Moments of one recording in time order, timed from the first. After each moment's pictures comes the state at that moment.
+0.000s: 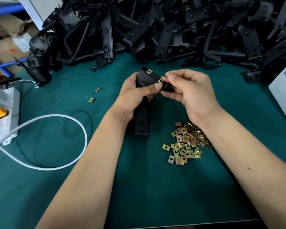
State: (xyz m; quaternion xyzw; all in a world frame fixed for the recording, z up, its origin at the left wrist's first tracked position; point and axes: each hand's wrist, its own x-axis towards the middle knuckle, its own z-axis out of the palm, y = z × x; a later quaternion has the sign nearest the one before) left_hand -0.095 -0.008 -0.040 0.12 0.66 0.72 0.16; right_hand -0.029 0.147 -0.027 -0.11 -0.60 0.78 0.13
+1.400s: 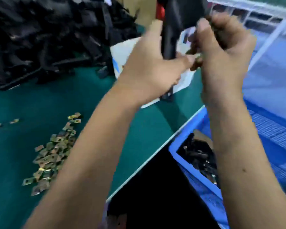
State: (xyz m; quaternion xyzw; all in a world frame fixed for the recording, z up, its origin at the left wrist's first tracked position) left_hand 0.108 0.237 0.075 0.48 0.61 0.59 0.23; right_hand 0.200 0.348 0.053 -0.21 -0.63 0.44 0.61
